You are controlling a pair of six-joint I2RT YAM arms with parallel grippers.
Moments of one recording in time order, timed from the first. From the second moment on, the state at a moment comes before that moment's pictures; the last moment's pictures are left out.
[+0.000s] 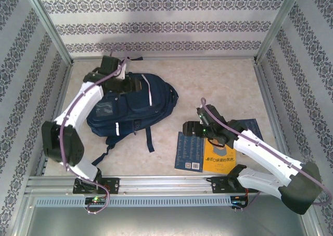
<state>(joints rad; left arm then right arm) -0.22 1.57 1.40 -0.76 0.31 -0.38 0.68 1.04 0.75 -0.69 0.00 0.67</state>
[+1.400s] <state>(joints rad) -0.69 1.34 0.61 -0.14 0.31 -0.81 0.80 1.21 0.61 -0.43 -0.09 1.01</state>
